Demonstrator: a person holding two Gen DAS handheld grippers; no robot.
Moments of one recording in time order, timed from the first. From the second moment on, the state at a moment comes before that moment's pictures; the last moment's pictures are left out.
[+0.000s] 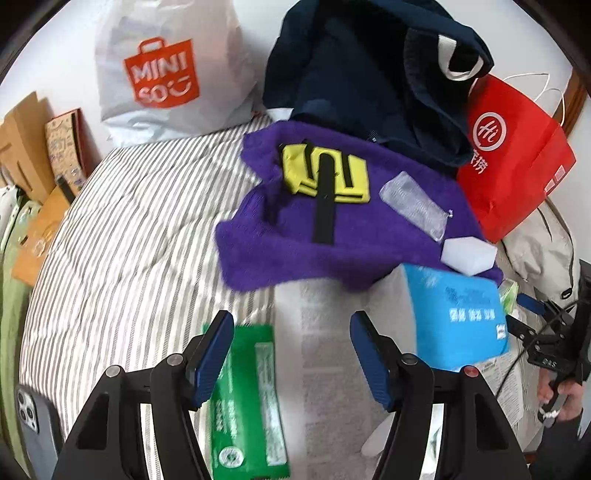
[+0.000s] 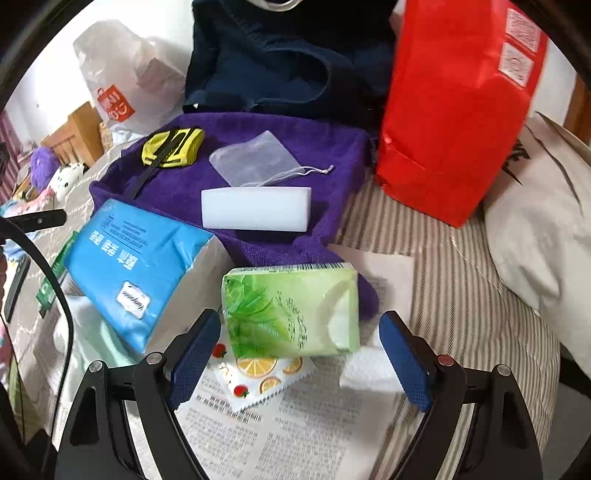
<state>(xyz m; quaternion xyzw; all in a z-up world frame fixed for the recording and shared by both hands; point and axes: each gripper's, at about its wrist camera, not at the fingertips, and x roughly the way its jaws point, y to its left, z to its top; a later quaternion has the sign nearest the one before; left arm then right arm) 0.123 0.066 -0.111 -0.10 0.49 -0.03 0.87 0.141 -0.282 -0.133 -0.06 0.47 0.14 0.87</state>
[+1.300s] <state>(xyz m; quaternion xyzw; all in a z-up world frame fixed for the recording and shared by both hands) 0.067 0.087 -0.129 -0.12 0.50 -0.02 0.85 0.091 -0.261 -0.160 -0.03 0.51 0.12 0.85</state>
